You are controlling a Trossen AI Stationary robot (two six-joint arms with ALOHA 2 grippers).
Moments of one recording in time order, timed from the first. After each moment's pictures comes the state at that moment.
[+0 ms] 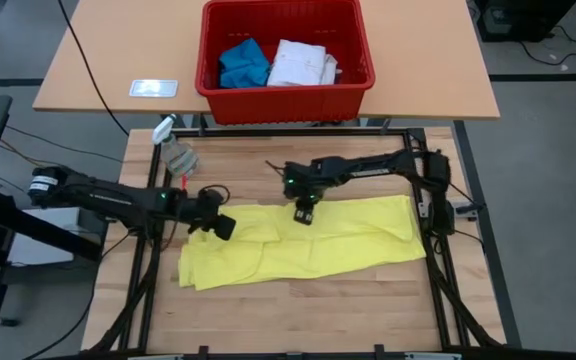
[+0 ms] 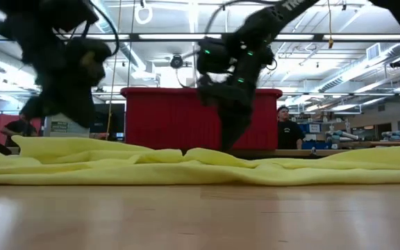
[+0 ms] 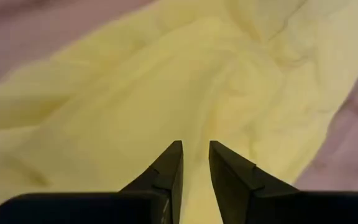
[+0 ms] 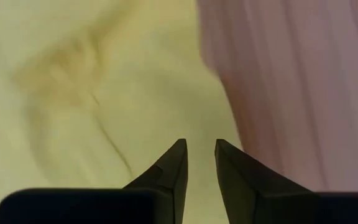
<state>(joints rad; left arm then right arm) -0.08 1.02 0.50 -0.39 -0.09 -1.14 -0.22 1.98 1.38 -0.67 -0.17 0.09</state>
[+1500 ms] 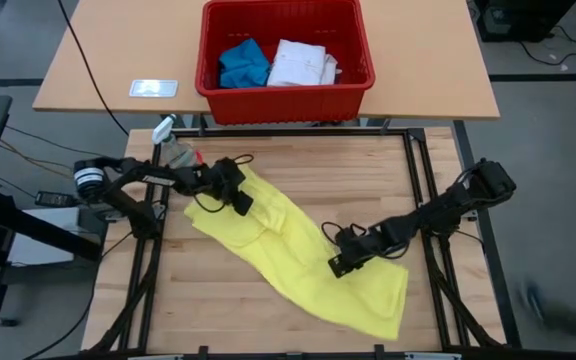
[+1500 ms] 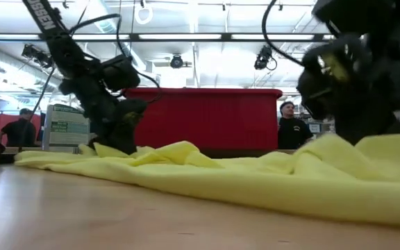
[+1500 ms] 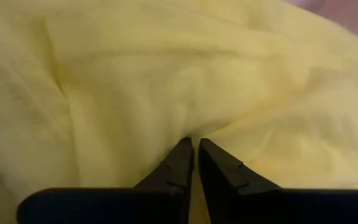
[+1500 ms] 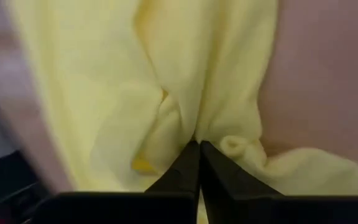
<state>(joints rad) 0.45 1.51 0.53 0.04 0.22 -0.51 0.35 1.56 0.64 -0.03 -0.07 1.44</state>
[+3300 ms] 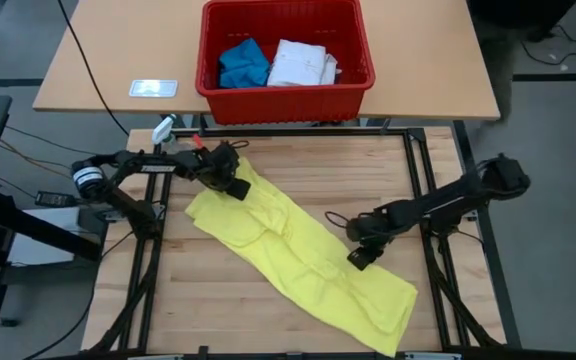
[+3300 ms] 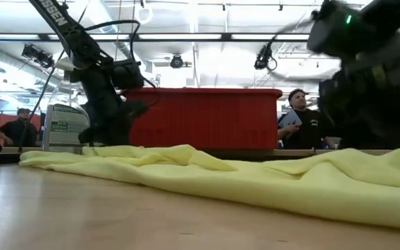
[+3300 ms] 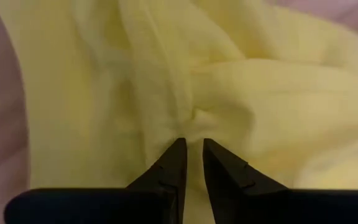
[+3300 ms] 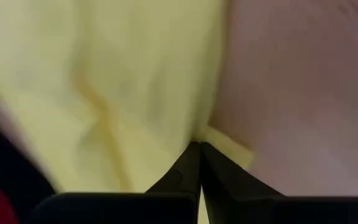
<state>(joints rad) 0.58 1.48 0.69 -0.32 0.20 -0.52 0.19 1.39 0.59 -0.40 -0.41 1.11</state>
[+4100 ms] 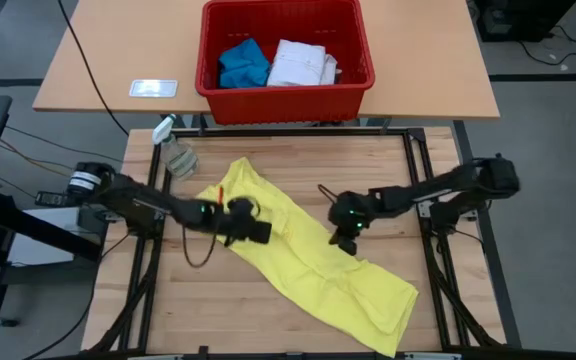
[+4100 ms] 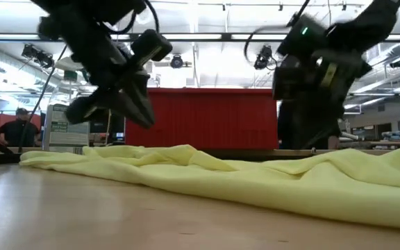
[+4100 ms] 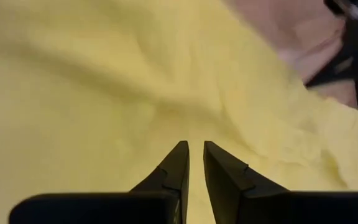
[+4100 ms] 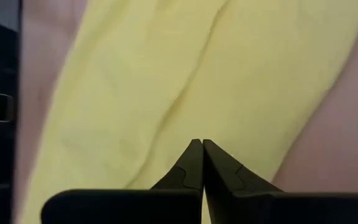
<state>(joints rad) -0.18 1.48 0.76 -0.16 -0.23 -1.42 -0.04 1.51 0.59 0.00 -0.39 0.41</state>
